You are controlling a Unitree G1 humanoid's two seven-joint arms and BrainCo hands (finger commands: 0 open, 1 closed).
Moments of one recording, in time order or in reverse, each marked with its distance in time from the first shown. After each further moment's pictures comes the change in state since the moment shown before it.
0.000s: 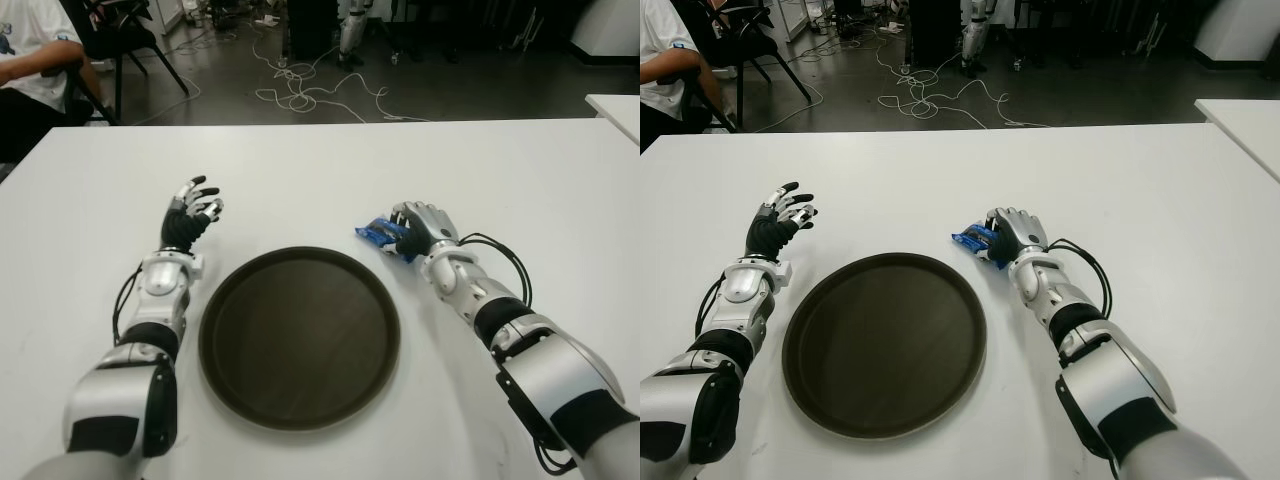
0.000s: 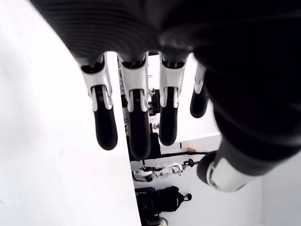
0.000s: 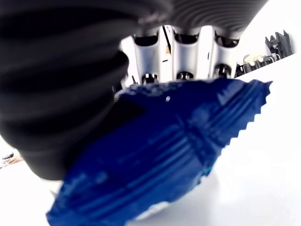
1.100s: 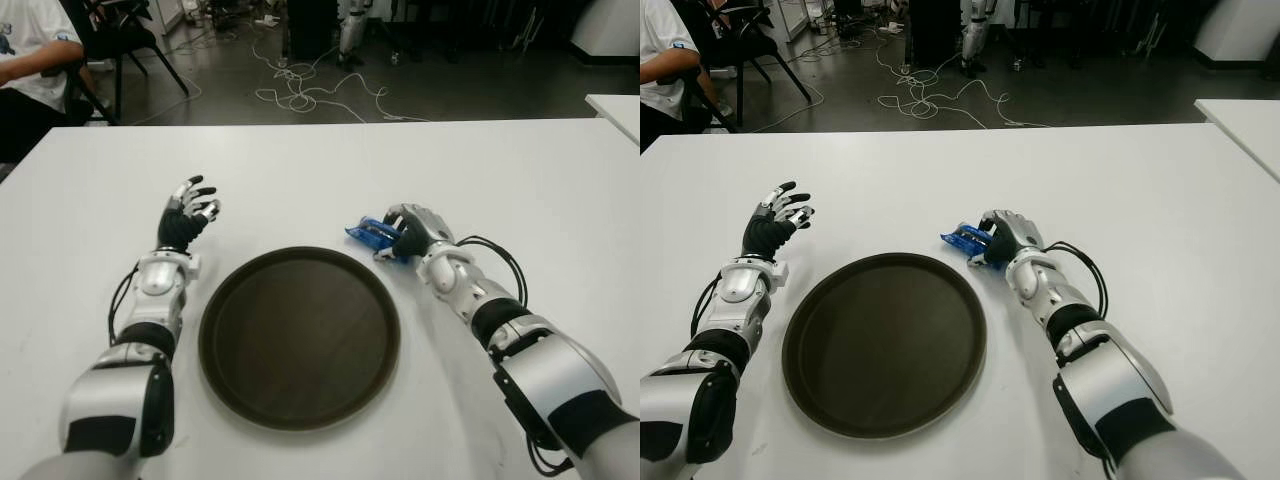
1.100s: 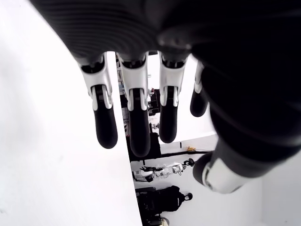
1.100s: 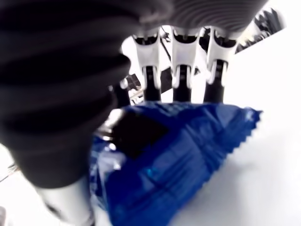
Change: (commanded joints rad) left arm -0.002 0.005 -0.002 0.004 0.003 0.004 -0.007; right arm -0.004 0.002 0.008 0.010 -0.006 -0.006 0.015
